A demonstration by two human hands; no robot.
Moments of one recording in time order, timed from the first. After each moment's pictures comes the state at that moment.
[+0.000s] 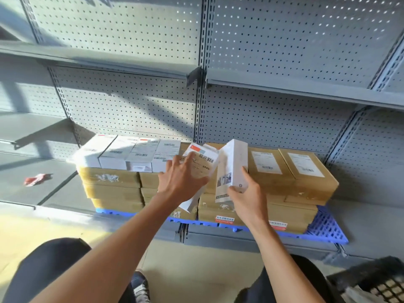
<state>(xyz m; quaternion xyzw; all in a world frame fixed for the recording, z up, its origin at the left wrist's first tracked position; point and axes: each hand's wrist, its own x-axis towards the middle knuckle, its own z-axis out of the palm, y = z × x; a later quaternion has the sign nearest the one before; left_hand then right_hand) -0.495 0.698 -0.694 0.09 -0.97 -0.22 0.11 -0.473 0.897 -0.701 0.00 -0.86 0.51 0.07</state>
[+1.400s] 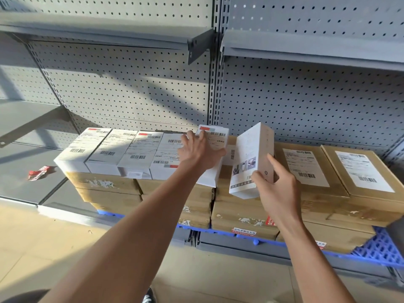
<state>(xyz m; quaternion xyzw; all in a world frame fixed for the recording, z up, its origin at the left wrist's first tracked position) -0.686 0.686 -0.712 0.18 -0.96 -0.18 0.05 -0.603 0.887 -0.711 -0.02 -0.82 0.56 0.07</state>
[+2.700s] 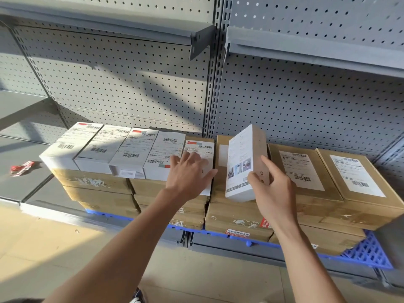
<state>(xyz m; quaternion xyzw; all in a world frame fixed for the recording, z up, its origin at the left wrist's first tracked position) -0.639 0.666 -0.762 0.01 -0.99 -0.09 0.11 -0.607 0.881 -0.709 -0.01 -0.84 0.54 0.07</state>
